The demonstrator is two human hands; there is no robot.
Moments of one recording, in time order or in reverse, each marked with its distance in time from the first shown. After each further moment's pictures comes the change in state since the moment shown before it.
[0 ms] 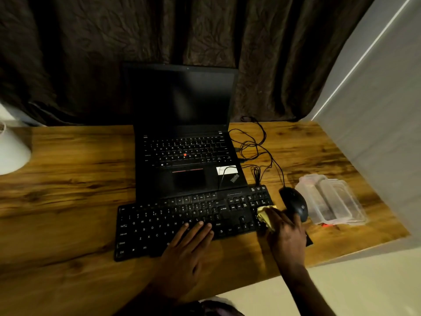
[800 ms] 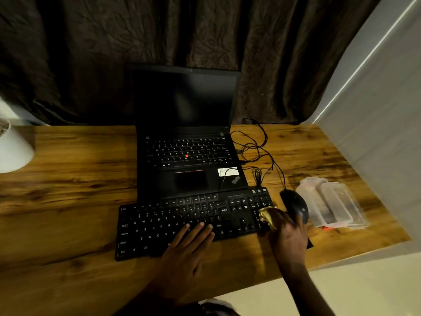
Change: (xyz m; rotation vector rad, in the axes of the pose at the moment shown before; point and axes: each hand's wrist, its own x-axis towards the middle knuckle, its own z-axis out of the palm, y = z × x) left_hand 0.000 -0.001 0.002 0.006 -0.024 -0.005; right_hand 0.005 -0.004 -0.005 -0.017 0.020 0.071
